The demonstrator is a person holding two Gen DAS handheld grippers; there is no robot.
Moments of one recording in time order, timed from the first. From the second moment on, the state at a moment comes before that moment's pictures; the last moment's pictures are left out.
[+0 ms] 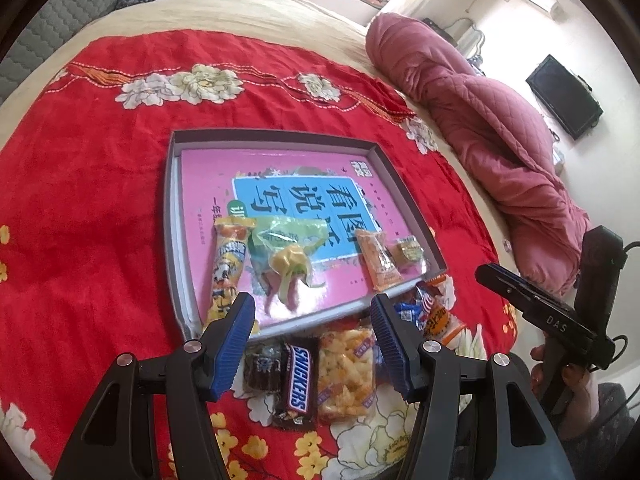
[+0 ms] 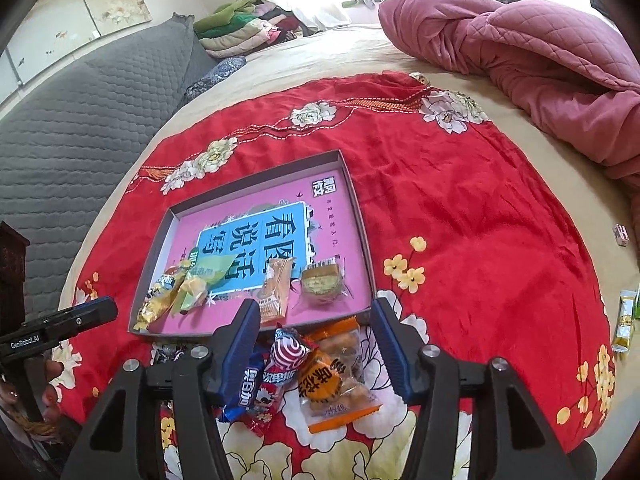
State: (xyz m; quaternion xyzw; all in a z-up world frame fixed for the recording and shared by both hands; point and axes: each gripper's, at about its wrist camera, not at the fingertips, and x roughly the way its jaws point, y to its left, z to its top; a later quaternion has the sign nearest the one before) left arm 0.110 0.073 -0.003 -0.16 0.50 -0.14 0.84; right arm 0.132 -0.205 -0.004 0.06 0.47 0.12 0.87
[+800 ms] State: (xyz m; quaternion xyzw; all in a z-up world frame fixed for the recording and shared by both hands) left arm 0.100 0.026 -0.040 -0.10 0.56 -0.20 0.80; right arm 0.117 -0.213 -0.029 0.05 0.50 0.11 0.86
